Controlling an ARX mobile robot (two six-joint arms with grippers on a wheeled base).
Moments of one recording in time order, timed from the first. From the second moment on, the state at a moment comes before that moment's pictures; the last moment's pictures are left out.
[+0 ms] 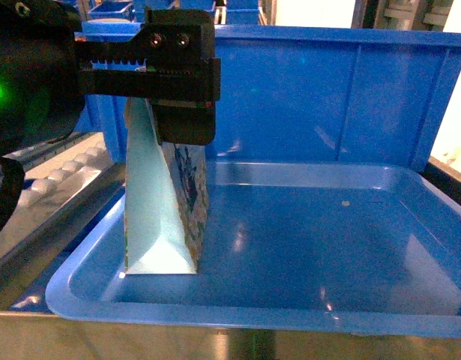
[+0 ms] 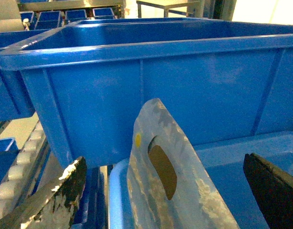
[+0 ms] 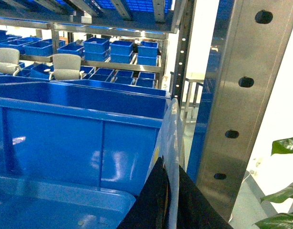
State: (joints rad) left arm -0.50 1.38 0.59 0.63 -0.29 -0.05; right arm 0.09 0.69 0.31 0.54 0.02 -0.05
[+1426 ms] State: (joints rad) left arm -0.53 1.37 0.59 0.70 -0.37 -0.04; right arm 0.09 0.69 0.31 0.54 0.02 -0.05
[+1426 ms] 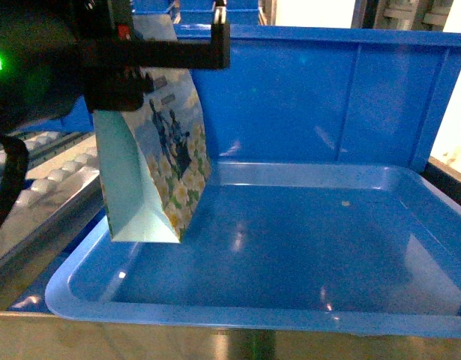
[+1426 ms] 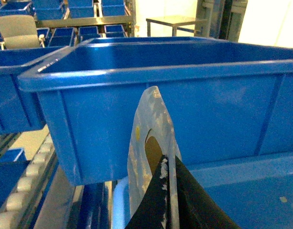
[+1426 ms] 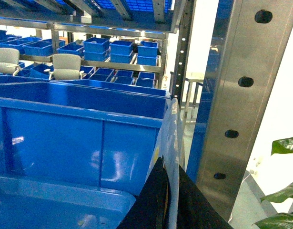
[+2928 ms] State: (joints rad) left arm -0.50 1.01 0.50 0.60 -0.40 0.11; right arm 0.08 0.69 0.31 0.54 0.02 -0.05
